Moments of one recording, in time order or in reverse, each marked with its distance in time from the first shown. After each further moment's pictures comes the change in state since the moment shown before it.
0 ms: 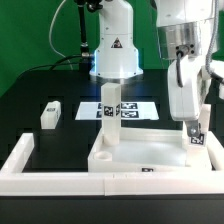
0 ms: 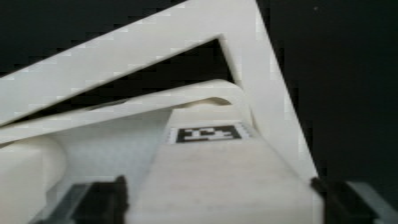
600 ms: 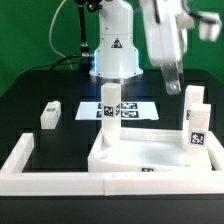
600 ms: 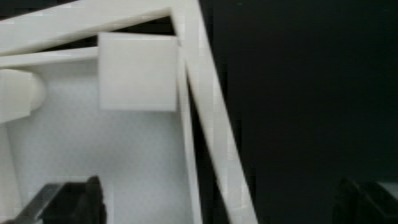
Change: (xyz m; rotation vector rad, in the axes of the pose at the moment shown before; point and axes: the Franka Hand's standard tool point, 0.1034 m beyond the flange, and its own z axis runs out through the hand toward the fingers) arm 0.020 -0.030 -0.073 0.083 -0.054 -0.115
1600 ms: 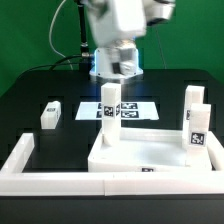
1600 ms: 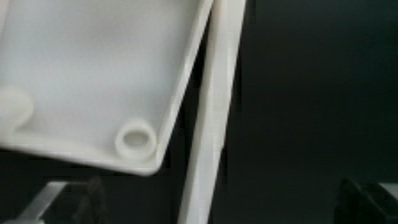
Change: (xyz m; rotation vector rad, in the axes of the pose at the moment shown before) arm 0.096 -0.005 -0.048 0.034 0.009 -0.506
